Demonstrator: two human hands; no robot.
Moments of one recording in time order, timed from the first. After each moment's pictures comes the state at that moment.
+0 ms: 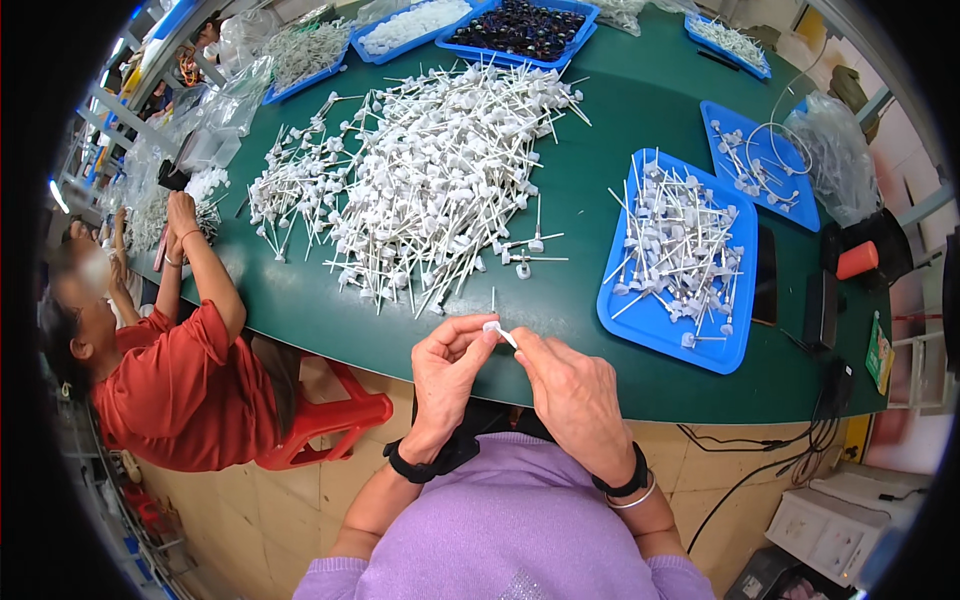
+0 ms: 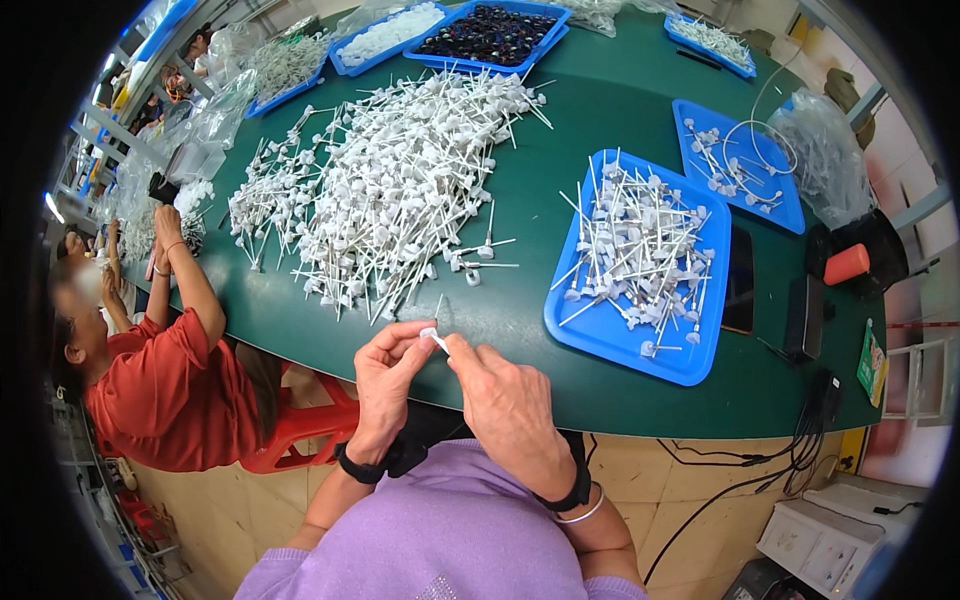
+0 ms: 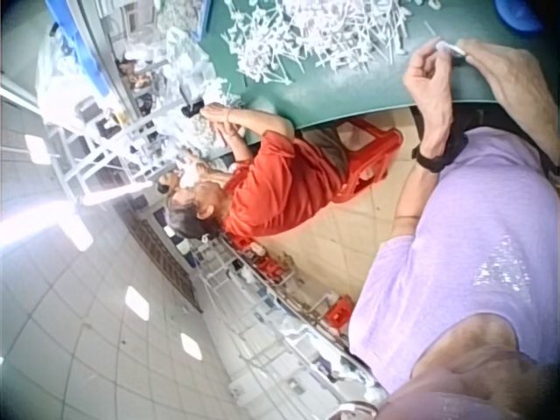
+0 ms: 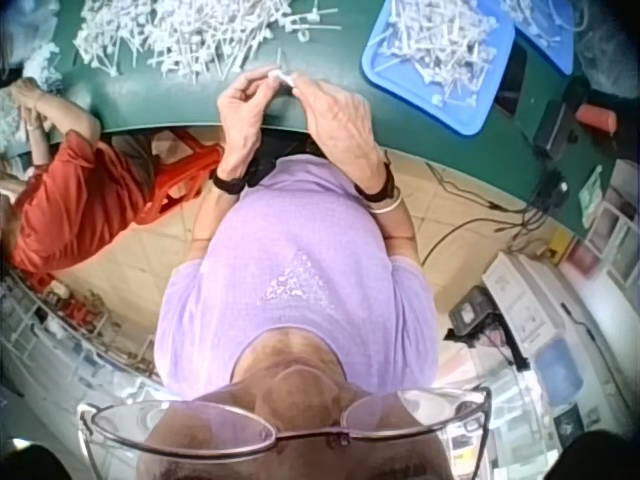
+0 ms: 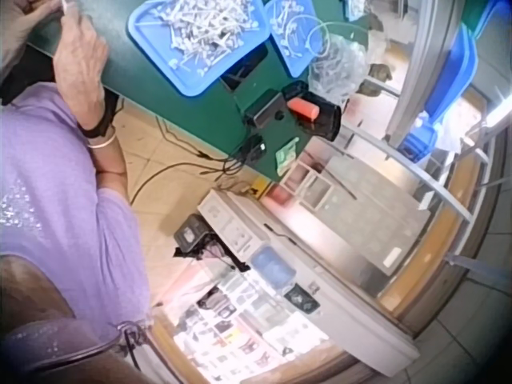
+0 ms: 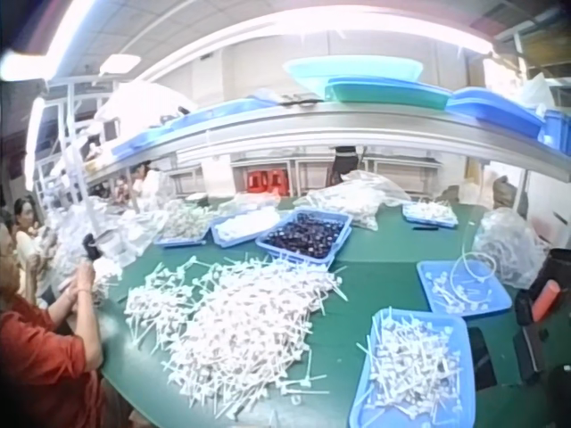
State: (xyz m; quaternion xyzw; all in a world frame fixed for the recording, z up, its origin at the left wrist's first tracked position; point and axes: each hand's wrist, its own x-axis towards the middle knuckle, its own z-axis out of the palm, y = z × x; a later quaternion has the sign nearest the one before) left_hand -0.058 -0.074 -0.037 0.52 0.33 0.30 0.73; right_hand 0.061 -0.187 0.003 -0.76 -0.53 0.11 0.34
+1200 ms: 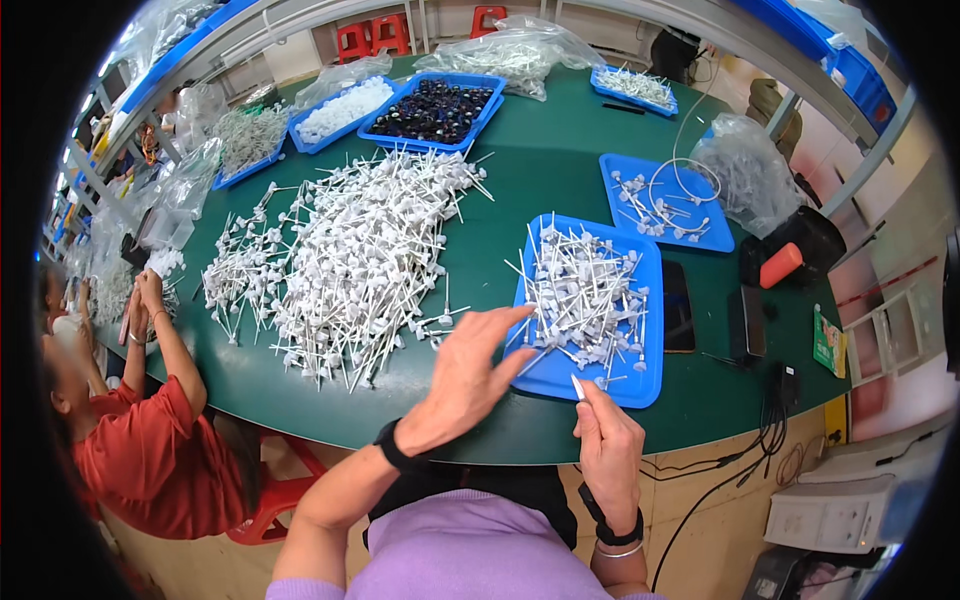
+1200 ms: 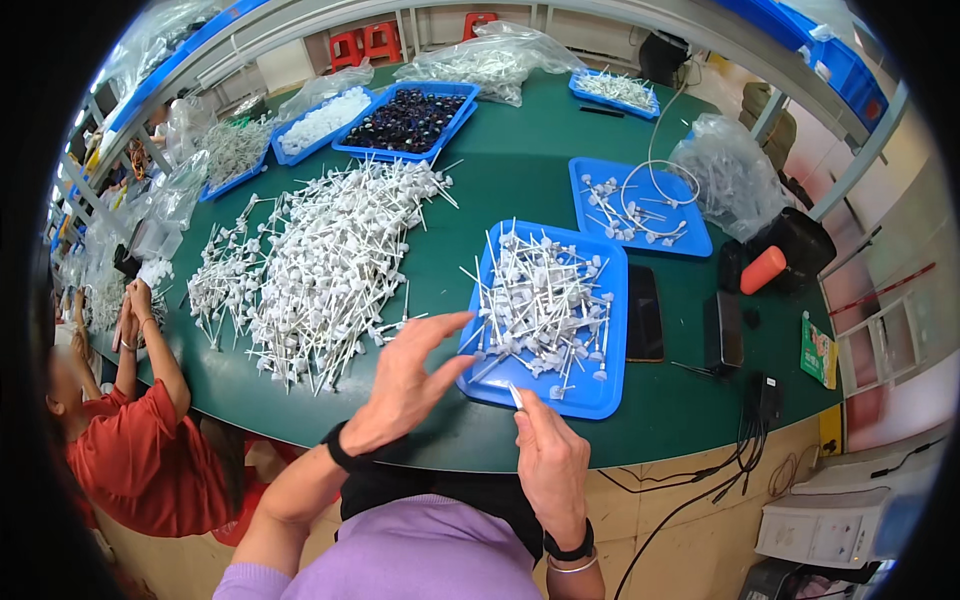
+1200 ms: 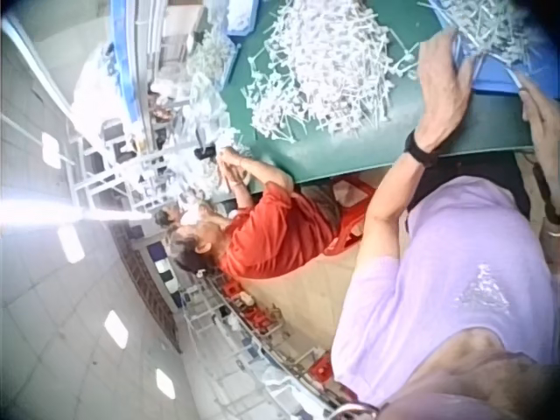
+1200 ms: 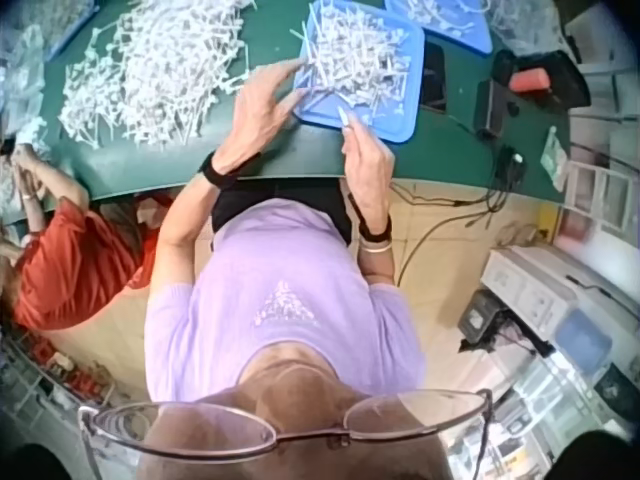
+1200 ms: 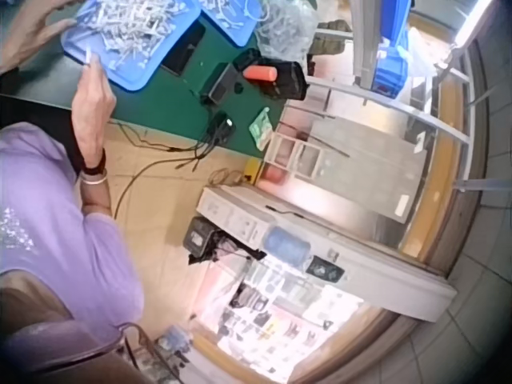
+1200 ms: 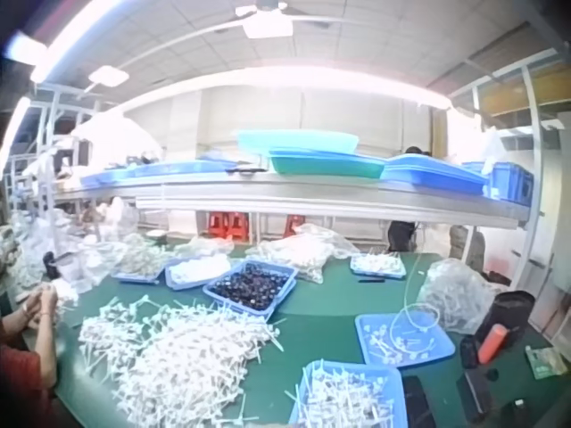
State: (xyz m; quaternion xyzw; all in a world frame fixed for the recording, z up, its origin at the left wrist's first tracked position) left_hand 0.061 -0.086 0.017 0.88 0.08 0.29 0.37; right_hand 0.111 -0.283 0.012 -0.84 -0.32 0.02 0.44
